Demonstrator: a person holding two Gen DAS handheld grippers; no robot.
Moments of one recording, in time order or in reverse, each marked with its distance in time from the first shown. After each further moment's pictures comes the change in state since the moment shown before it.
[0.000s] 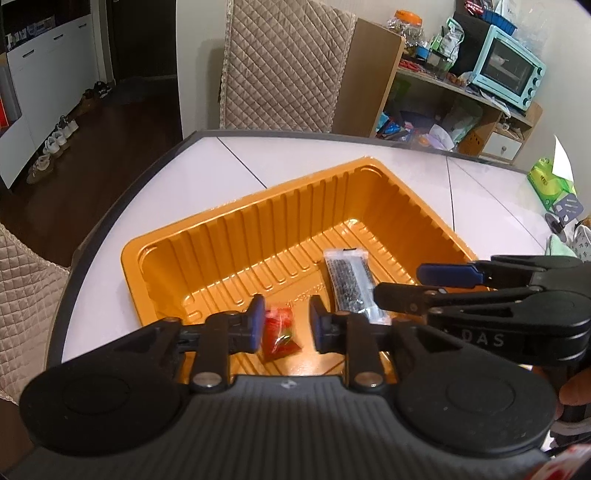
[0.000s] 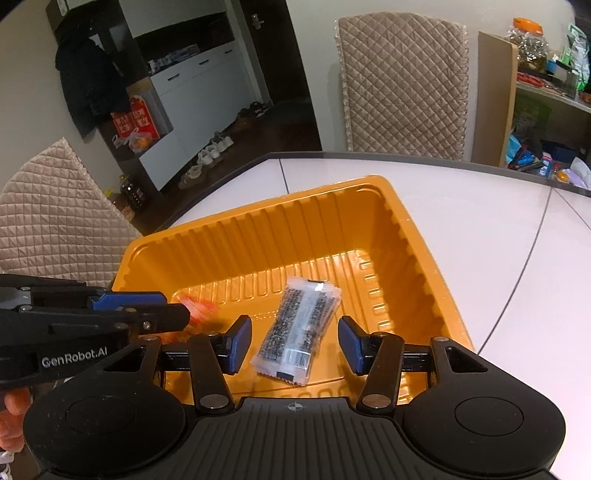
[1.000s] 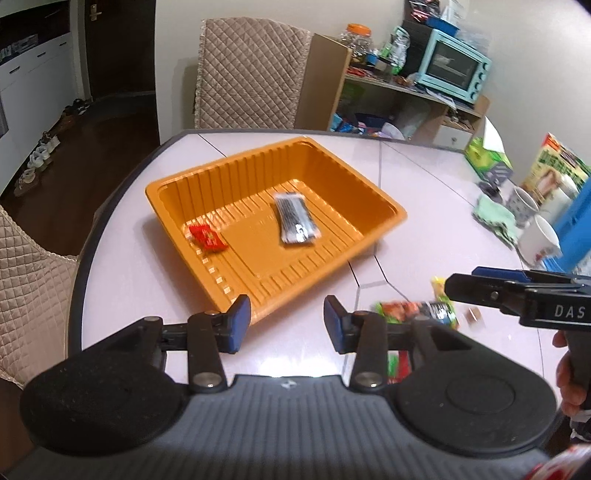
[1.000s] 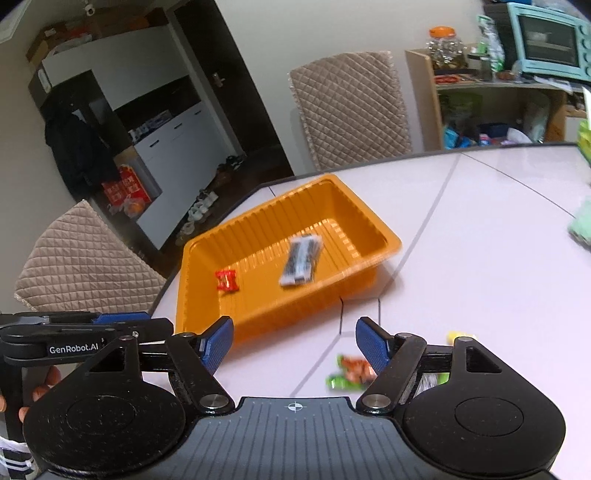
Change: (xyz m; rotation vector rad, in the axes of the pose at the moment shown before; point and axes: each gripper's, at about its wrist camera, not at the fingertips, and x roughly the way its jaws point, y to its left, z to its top) left arm -0.130 -0.019 -0.096 0.064 -0.040 -0.095; right arm -0.183 0.029 -0.111 0.201 -0.163 -0.017
